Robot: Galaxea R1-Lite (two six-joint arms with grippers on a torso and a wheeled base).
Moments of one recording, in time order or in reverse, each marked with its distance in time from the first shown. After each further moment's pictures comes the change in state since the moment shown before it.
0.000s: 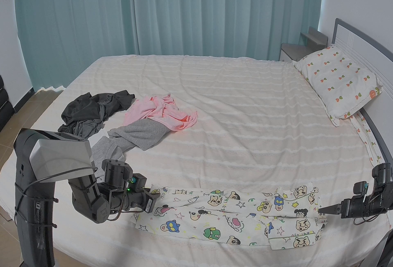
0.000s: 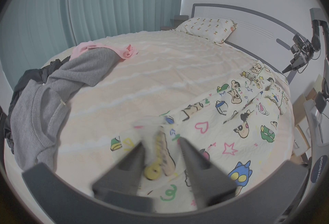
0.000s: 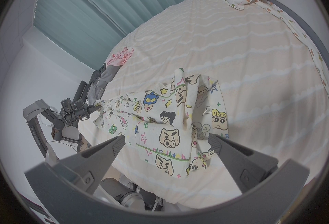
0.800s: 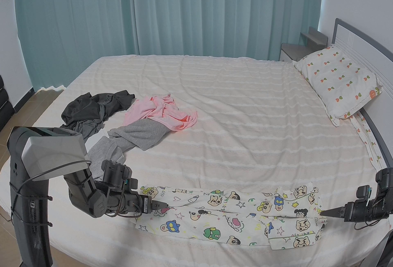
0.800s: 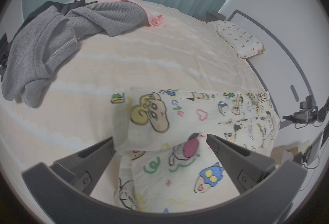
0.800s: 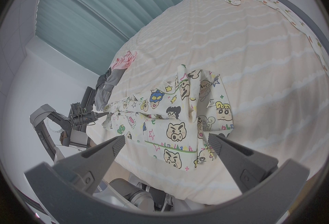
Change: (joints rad) left arm 0.017 -0.066 -0.043 0.301 -0.041 -0.392; right arm -0.063 -0.019 0.052 -0.004 0.092 0.002
